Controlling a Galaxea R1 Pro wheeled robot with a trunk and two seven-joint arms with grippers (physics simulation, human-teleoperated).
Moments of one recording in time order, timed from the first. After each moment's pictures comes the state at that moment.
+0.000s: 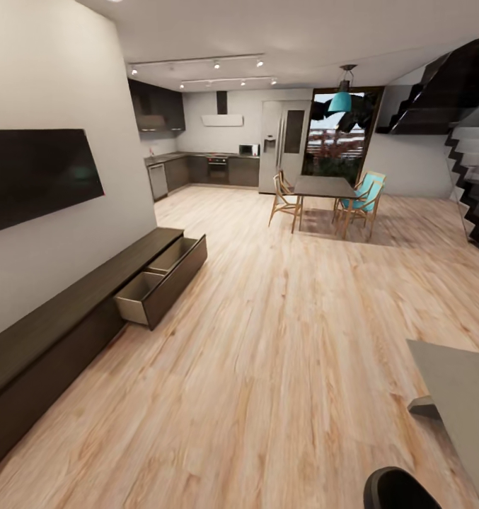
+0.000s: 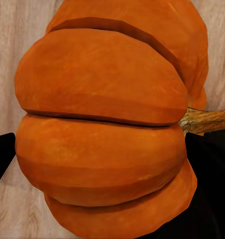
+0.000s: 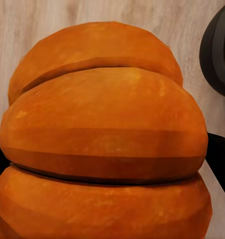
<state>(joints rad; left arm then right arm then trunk) -0.44 0.11 -1.86 -0.08 1.82 0.06 0.05 -0.42 -0.27 0.03 0.04 -0.15 -0.09 0.44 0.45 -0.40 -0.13</state>
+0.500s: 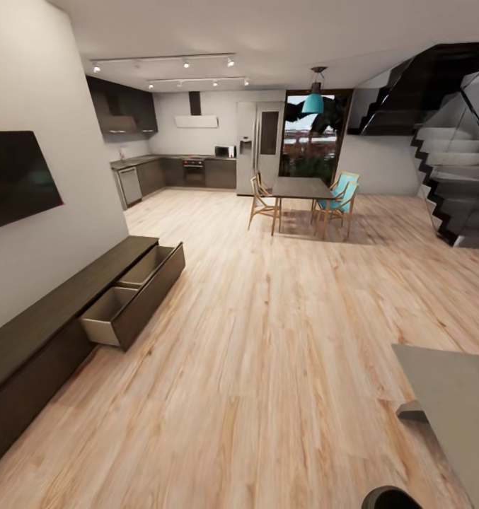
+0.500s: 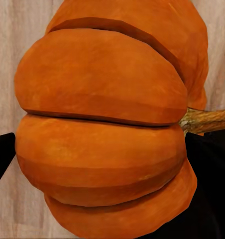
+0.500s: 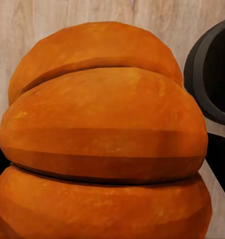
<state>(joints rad) -0.44 0.11 -1.86 -0.08 1.82 0.06 0.05 -0.42 -0.27 0.03 0.04 -0.15 -0.09 0.44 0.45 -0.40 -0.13</state>
